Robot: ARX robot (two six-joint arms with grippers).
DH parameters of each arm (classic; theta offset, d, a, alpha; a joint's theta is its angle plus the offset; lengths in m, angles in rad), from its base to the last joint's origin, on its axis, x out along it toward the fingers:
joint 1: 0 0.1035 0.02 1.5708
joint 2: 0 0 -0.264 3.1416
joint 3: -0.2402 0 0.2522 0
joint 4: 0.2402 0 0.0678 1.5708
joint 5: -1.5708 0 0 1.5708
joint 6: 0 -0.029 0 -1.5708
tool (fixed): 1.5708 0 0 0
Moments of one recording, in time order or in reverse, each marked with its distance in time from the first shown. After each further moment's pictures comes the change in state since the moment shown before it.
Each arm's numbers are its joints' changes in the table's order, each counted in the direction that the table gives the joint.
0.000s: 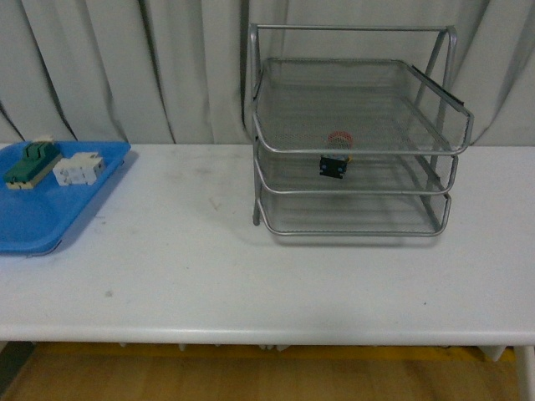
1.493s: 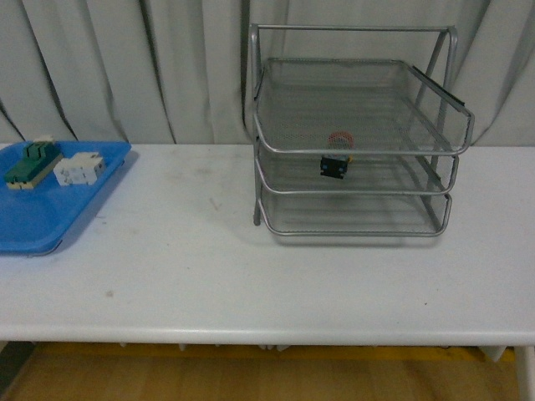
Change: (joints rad) left arm 0.000 0.000 0.000 0.000 0.002 0.000; right arm 0.000 0.985 -0.002 0.983 0.006 0.001
